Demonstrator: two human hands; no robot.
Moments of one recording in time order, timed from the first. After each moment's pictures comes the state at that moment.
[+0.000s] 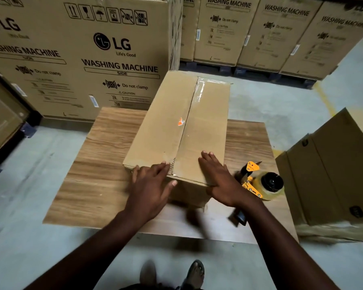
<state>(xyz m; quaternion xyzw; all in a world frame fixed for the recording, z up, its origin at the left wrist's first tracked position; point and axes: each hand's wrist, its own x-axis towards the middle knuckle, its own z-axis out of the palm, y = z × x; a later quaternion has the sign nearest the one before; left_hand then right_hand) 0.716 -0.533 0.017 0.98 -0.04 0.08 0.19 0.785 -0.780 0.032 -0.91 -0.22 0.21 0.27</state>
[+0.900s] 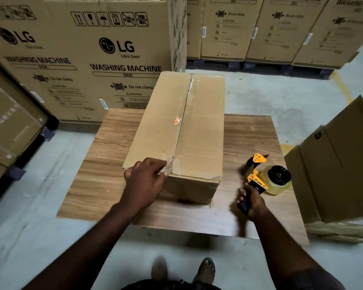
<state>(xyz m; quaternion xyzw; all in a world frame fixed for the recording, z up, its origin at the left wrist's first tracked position) 0.715 -0.534 0.041 0.97 0.04 0.03 0.26 0.770 -0.873 -0.110 -0.43 0.41 0.20 0.78</state>
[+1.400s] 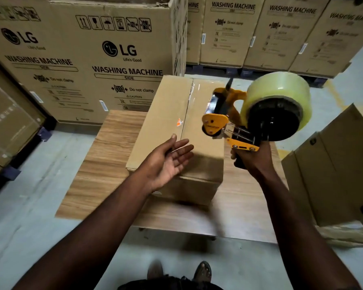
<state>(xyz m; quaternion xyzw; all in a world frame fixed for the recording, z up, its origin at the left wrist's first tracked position) 0.758 -0.570 0.103 0.47 0.20 -0.19 0.83 0.801 -0.817 0.081 -0.77 0.04 -0.03 0.63</state>
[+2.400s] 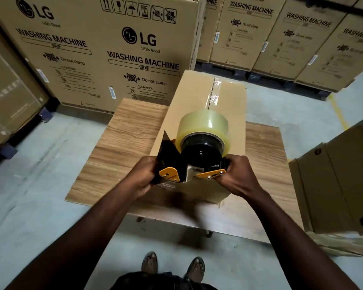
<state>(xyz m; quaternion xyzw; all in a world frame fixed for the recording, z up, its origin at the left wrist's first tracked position) 0.704 -0.482 0.075 0.58 0.23 -0.14 0.77 0.753 -0.726 0.078 -0.91 -0.16 0.01 0.39</state>
